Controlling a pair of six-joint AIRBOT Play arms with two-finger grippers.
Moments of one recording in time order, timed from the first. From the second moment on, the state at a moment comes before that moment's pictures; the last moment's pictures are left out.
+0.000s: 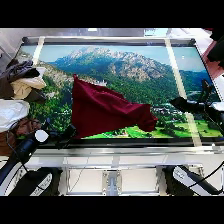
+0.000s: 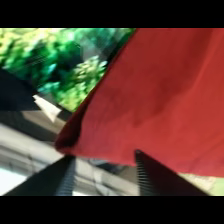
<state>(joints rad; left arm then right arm) -0.11 -0.83 0.28 1.06 -0.76 -2.12 -0.47 -1.10 0.78 -0.75 0.94 1.00</state>
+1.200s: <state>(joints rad) -0.11 -0.85 0.53 1.06 -0.65 -1.96 -0.20 -1.40 0.73 -0.64 0.88 0.85</state>
